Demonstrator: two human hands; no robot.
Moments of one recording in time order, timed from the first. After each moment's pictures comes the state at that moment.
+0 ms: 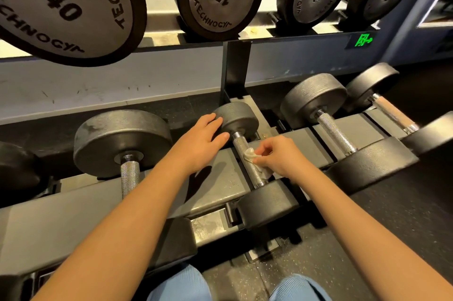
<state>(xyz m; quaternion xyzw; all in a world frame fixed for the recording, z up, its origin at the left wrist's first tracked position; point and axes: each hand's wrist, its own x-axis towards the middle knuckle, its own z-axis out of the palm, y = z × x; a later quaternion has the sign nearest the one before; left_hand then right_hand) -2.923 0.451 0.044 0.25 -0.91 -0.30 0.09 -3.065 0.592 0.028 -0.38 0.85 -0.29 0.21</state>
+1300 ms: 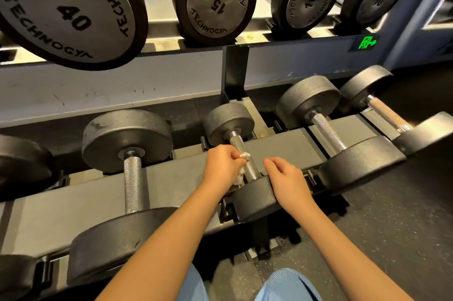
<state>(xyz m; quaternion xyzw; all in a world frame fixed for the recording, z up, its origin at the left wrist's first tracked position) -2.953 0.518 0.007 0.38 -0.80 -0.43 0.18 -3.030 0.644 0.002 -0.28 0.85 -0.43 0.15</state>
